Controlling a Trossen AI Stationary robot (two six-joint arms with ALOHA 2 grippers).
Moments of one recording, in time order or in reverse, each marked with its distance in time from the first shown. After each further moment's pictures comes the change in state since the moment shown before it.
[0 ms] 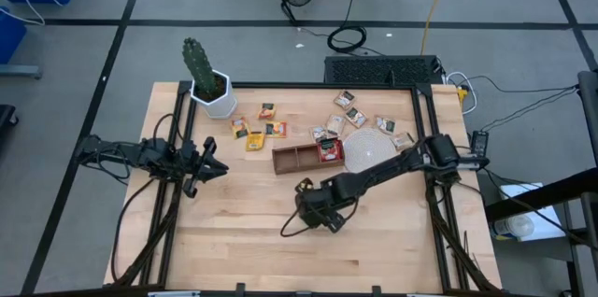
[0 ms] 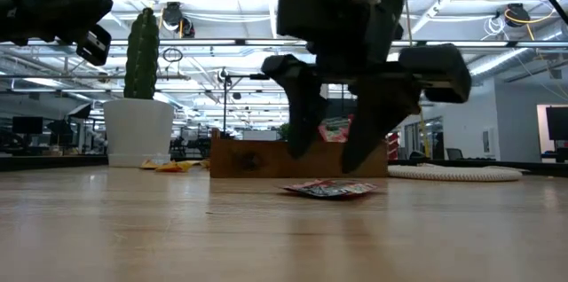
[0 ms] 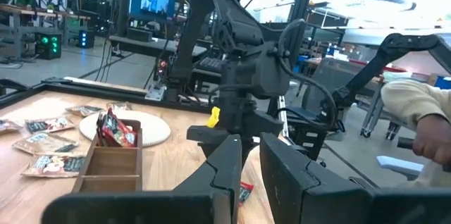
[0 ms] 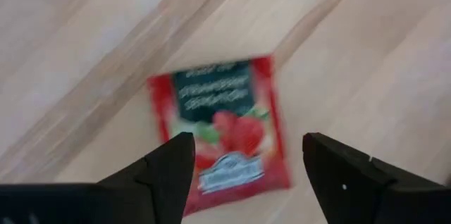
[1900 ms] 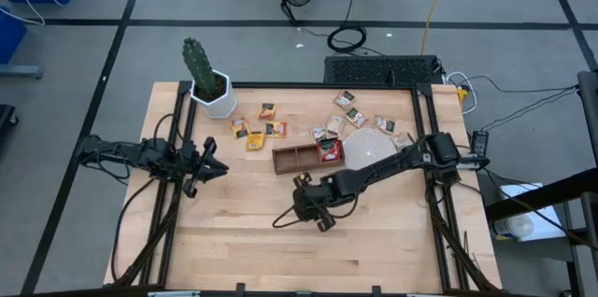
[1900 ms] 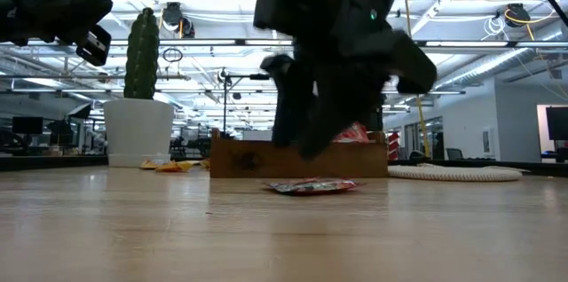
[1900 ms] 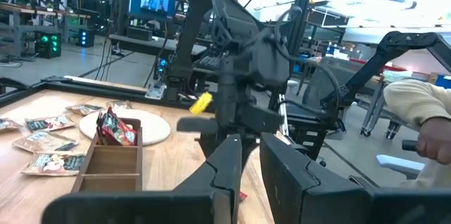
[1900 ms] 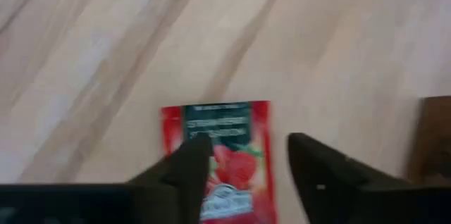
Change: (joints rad) left arm 0.000 0.000 0.000 -0.002 0.000 0.000; right arm -0.023 -0.007 -0.005 0.099 0.048 0.190
